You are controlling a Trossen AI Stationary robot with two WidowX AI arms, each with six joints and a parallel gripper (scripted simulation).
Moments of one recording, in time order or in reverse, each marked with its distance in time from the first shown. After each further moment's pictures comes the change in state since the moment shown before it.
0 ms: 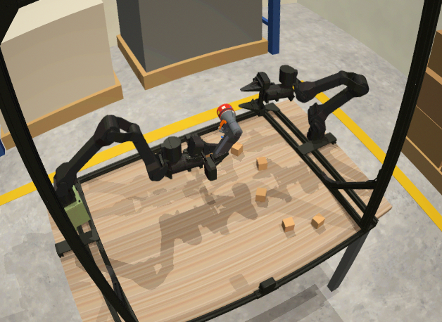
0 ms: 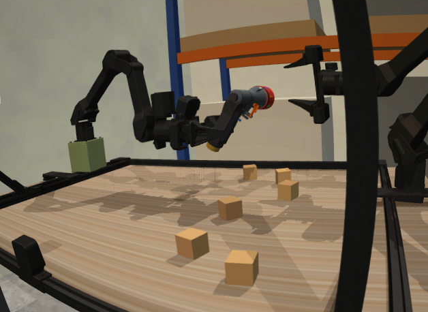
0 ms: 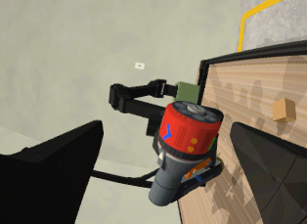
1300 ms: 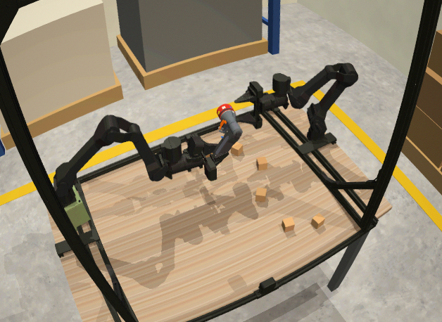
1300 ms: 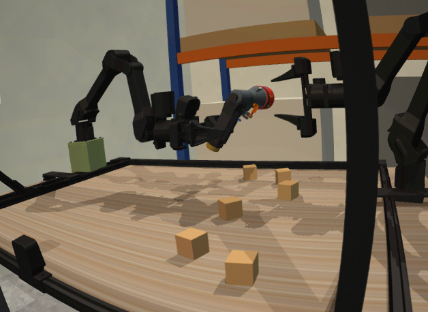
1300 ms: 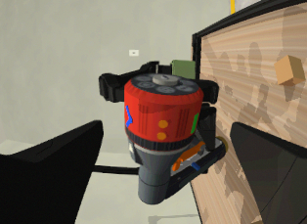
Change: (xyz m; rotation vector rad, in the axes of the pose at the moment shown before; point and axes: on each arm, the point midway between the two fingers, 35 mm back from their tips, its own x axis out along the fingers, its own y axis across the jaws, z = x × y) left arm 0.000 -0.001 0.000 0.000 0.000 -0.001; right arm 0.027 -0.029 -0.028 0.165 0.089 -0.028
